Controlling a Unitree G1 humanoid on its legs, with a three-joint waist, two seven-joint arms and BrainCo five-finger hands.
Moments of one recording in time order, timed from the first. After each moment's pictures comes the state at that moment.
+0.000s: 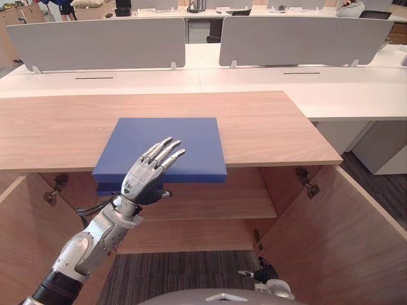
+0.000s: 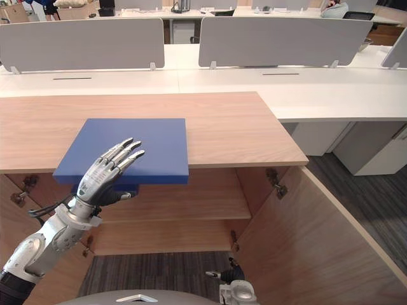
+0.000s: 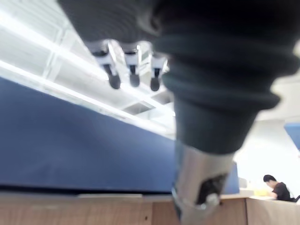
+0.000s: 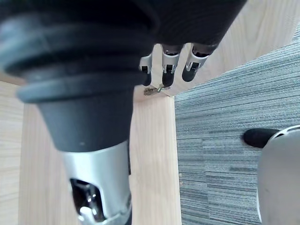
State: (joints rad) left arm 0.05 0.59 -0.26 -0.22 0.84 -0.35 0.38; right arm 0.04 -0.13 0.07 1.08 0.13 -0.15 -0.13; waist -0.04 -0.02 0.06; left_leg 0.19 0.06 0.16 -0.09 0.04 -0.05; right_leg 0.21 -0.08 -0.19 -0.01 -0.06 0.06
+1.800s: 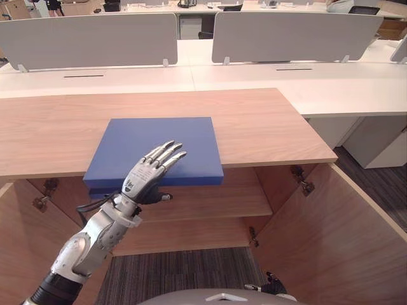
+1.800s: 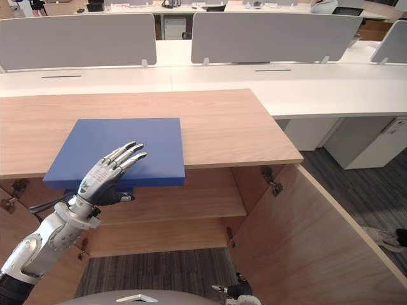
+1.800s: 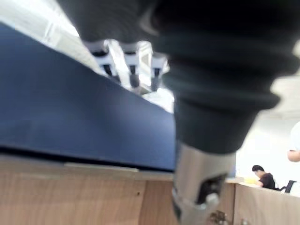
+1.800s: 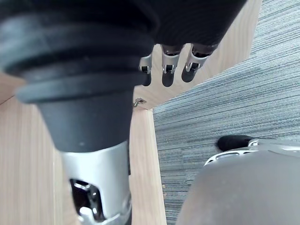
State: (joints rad) left arm 0.07 0.58 -0.24 -0.26 0.78 -0.34 0.22; right arm 0.11 -0.15 0.03 1.08 0.13 -0.15 -0.11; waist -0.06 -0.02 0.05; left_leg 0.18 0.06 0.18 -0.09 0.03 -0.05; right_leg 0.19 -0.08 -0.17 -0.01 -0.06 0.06
